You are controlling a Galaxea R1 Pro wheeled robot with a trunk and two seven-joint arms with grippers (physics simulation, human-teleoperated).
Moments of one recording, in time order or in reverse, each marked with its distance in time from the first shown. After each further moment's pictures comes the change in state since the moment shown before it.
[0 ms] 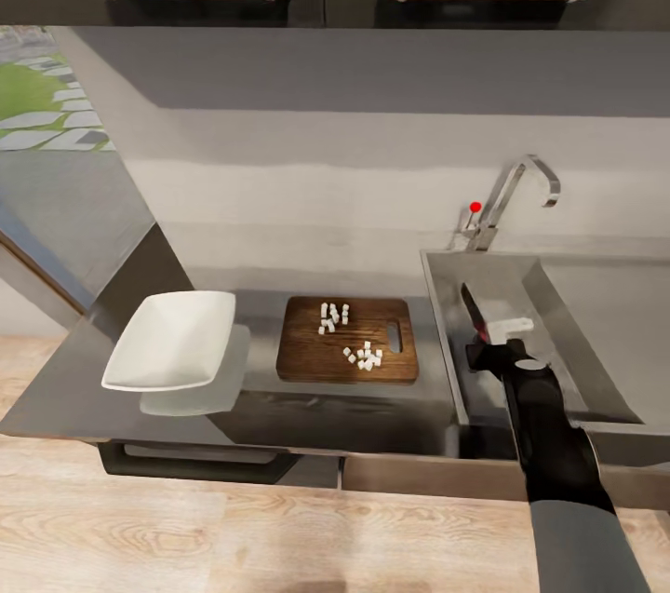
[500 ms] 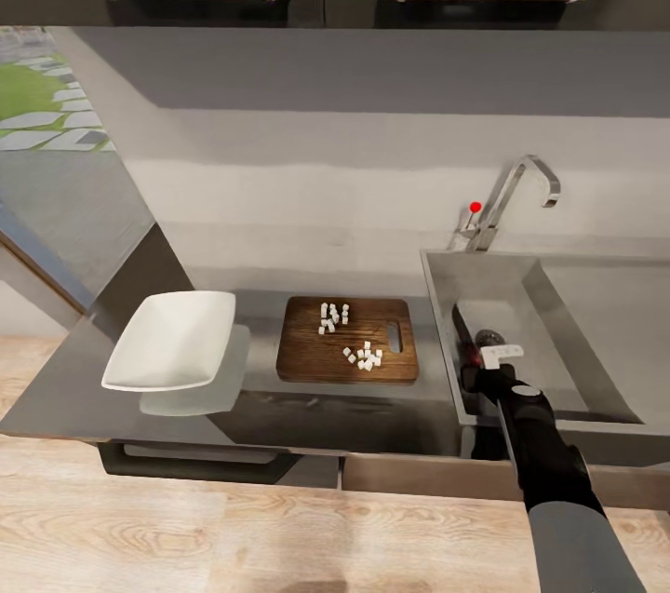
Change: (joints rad) left arm 0.000 0.000 0.000 0.000 0.000 0.000 0.000; right arm 0.000 -0.011 -0.071 0.248 -0.076 -0.200 -0.007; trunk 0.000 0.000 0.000
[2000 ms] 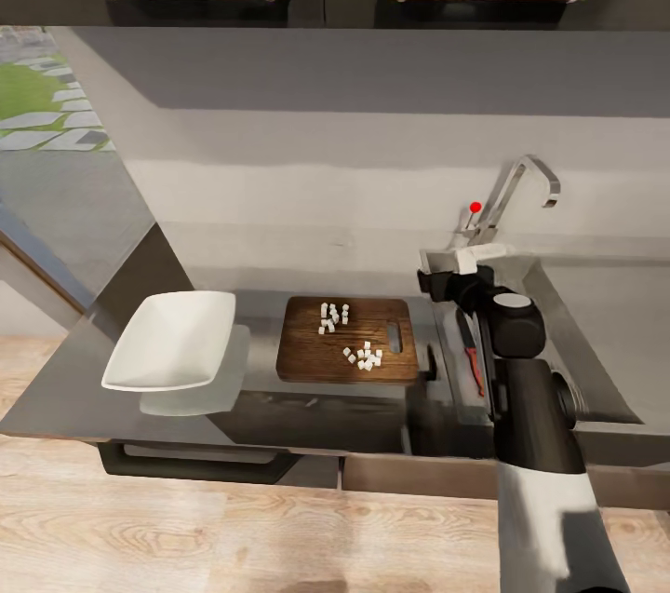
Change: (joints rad) left arm 0.000 0.000 0.001 0.009 0.001 0.001 -0.001; right arm -0.139 0.111 0.277 -0.552 -0.001 0.411 -0.006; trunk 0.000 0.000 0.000
